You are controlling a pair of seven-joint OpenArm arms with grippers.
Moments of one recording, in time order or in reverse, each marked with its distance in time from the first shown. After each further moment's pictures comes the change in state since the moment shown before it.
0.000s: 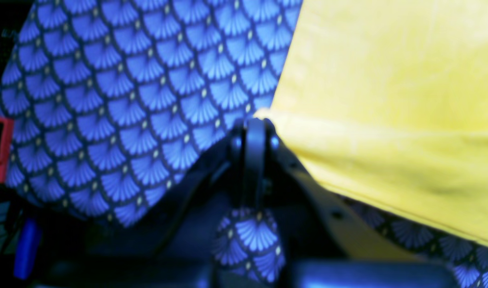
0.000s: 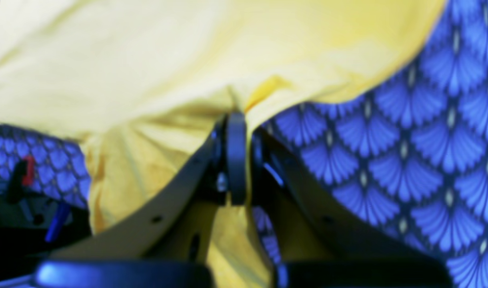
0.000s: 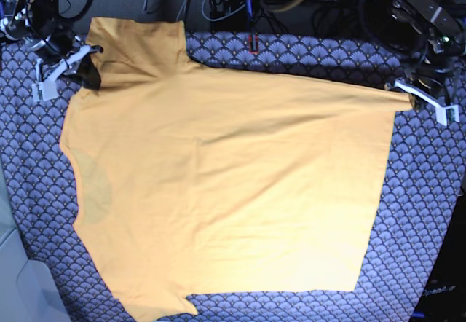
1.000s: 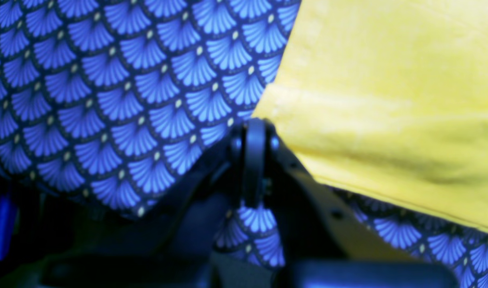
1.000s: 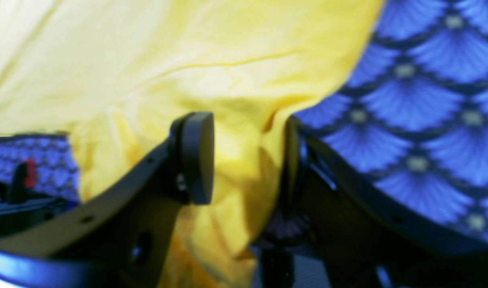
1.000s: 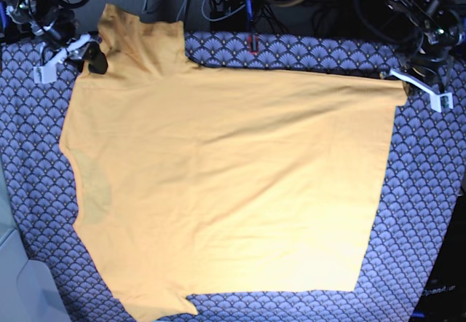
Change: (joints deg) left arm 2.9 -0.2 0.0 -4.2 0.0 0.0 -3.0; right arm -2.0 -0.5 0.3 -8.5 2.3 0.1 3.1
